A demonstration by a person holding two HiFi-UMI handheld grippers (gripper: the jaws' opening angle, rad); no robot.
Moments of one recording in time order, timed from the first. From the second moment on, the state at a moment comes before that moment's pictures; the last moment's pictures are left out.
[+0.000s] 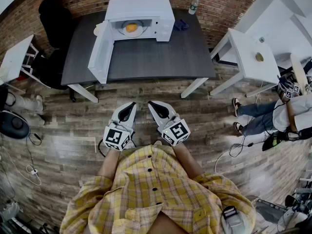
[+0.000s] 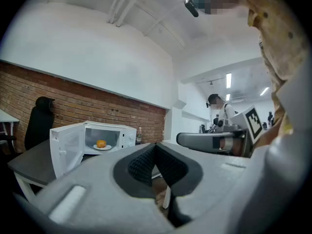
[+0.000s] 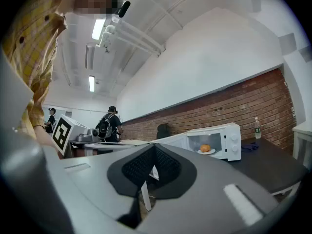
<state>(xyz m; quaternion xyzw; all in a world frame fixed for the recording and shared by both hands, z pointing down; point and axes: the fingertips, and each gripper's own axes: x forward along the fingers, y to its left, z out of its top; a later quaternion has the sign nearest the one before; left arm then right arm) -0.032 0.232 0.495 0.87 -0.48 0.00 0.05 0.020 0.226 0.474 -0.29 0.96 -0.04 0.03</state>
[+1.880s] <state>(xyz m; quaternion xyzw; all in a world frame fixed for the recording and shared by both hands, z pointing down) -0.024 0.099 0.514 0.85 -0.52 0.00 0.06 0.026 0.095 0.498 -0.22 0.97 -0.03 0.00</state>
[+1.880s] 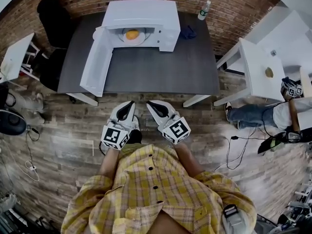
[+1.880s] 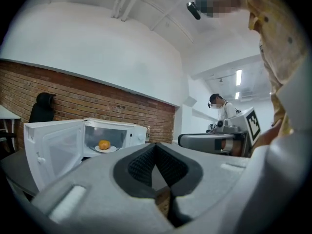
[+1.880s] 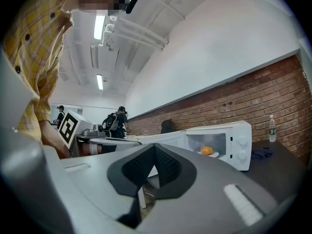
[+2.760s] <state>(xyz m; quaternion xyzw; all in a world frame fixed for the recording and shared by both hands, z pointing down) -0.091 -0.065 0.507 0.88 -0.47 0.01 0.08 -0.037 -0.071 0.492 -0.31 0.95 -0.05 -0.01</state>
